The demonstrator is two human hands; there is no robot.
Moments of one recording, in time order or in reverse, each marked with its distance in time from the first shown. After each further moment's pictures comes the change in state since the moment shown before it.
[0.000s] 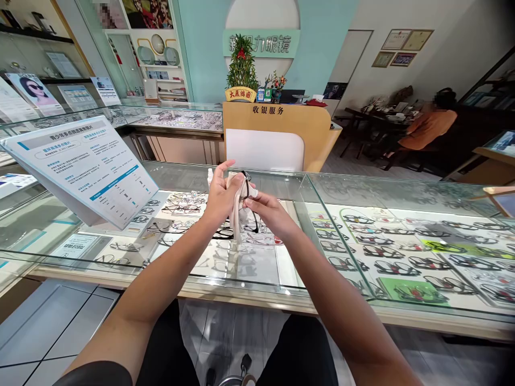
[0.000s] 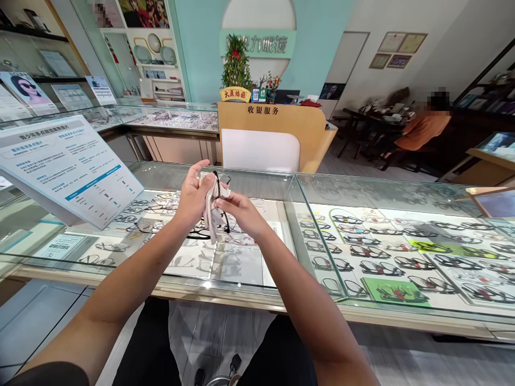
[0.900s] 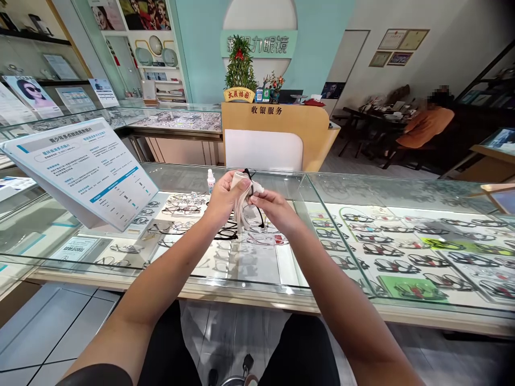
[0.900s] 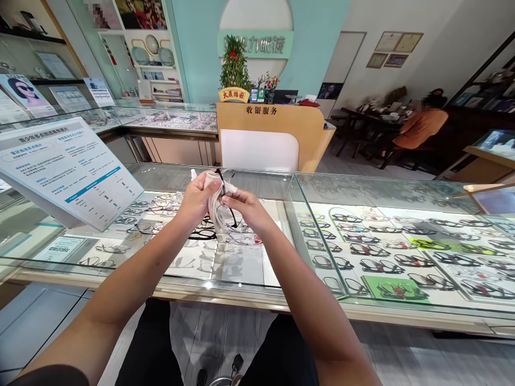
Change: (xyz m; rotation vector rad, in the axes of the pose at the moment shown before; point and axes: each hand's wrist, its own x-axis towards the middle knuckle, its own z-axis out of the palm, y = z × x) left_hand 0.000 0.003 0.006 -0.097 -0.008 -0.140; right_hand 0.004 0.000 -0.015 -0.030 0.048 -0.013
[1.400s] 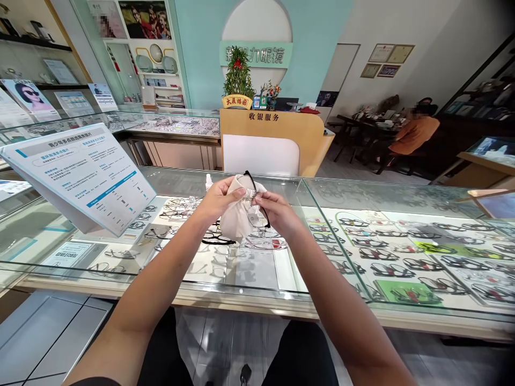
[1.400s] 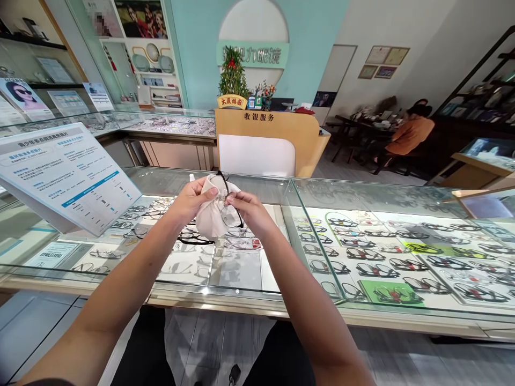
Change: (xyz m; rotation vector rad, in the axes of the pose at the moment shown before) left_hand 0.006 0.019 -0.019 0.136 -0.263 -0.055; right_hand -0.002 -0.011 -0.003 0.112 0.069 0.068
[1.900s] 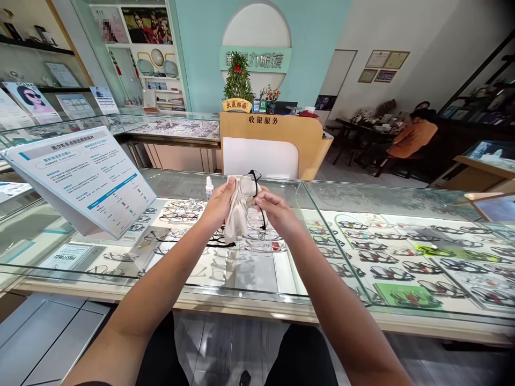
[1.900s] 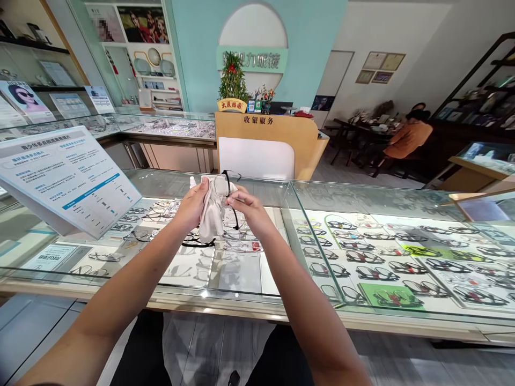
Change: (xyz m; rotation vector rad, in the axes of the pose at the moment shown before) left_hand 0.006 -0.022 0.009 -0.063 0.242 -0.017; right_hand 0.004 0.002 -0.004 -0.189 0.012 -0.176
